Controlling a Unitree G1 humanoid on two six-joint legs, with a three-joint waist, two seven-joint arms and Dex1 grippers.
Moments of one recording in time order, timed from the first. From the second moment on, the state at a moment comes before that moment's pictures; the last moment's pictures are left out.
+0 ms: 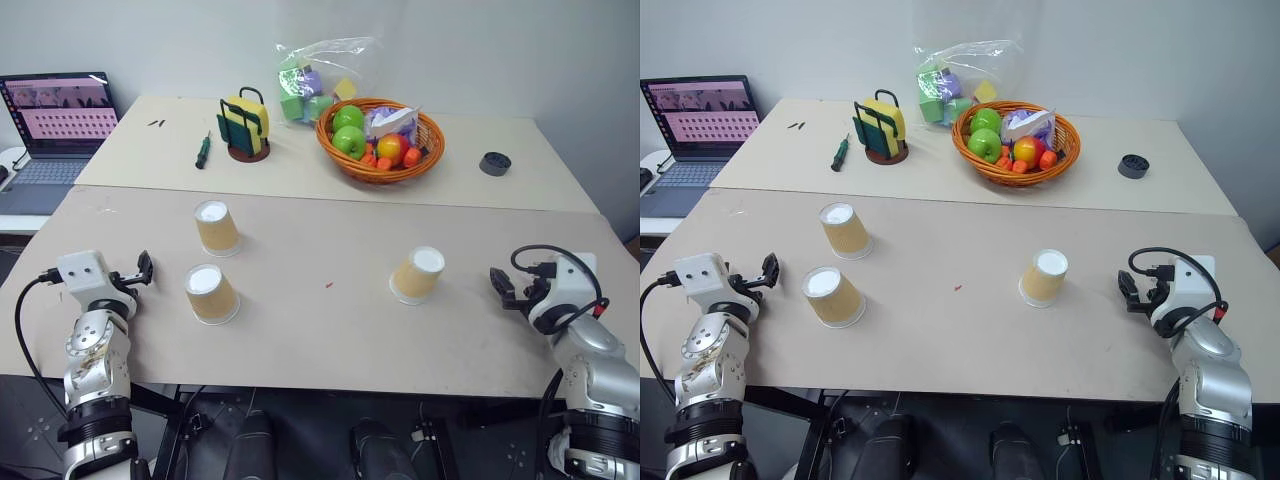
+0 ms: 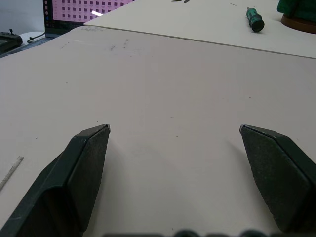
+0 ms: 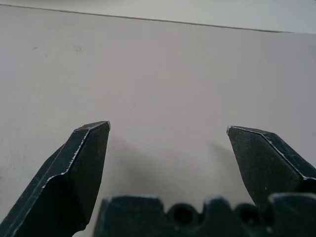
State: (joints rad) left arm -0.26 0.43 0.47 0.30 -0.30 0.11 -0.17; right arm -0.18 -0.52 -0.41 0.06 0.29 0.44 0.32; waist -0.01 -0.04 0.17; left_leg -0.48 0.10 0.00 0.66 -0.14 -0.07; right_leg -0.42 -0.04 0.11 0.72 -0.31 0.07
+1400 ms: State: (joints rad) left arm 0.18 0.84 0.32 -0.21 -0.44 0.27 -0.92; right arm -0.40 -0.87 0.10 -0.63 0.77 0.73 1.00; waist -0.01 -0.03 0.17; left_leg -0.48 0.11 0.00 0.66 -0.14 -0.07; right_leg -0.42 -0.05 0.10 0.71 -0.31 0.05
